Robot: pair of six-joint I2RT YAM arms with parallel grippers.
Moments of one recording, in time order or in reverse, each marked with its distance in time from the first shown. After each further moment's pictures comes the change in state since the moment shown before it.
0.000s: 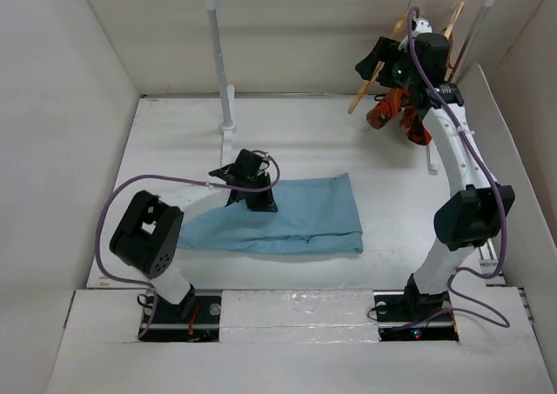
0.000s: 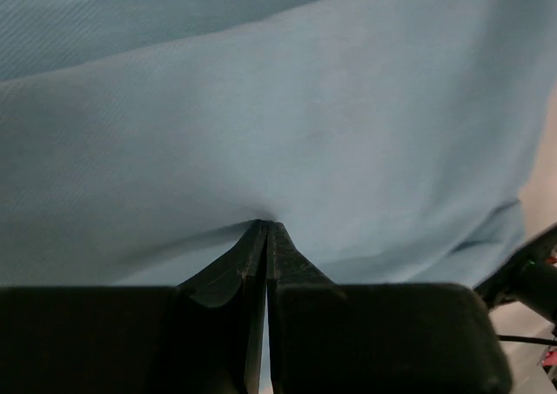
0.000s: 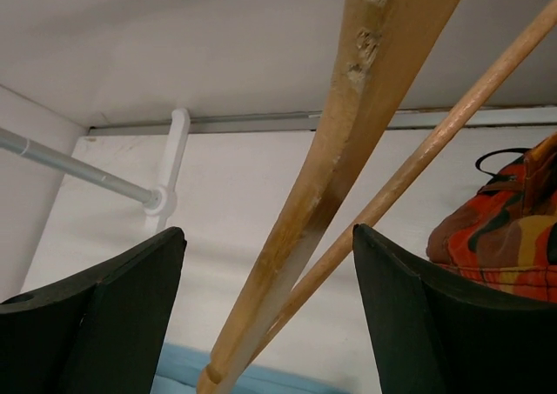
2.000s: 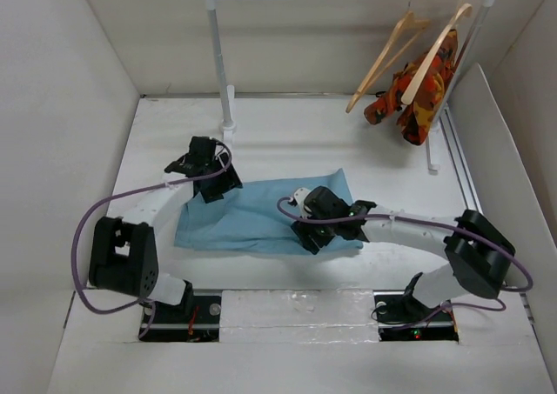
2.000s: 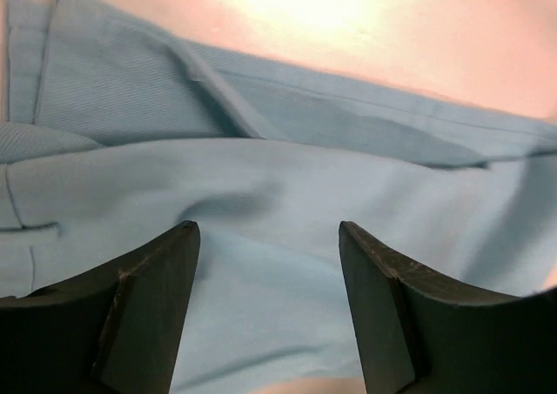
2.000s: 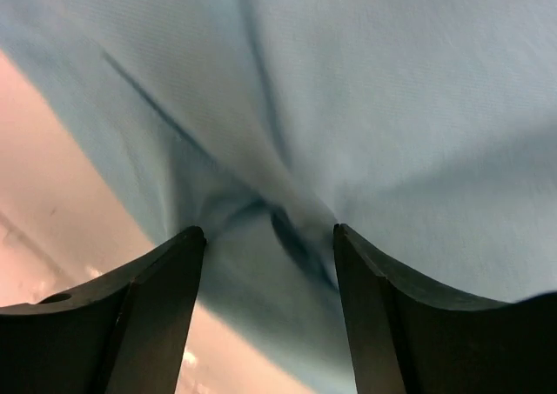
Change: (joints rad) left arm 0.314 -0.122 -0.016 -0.179 -0.160 -0.065; right arm 0.814 -0.297 -1.063 0.033 0.188 -0.271
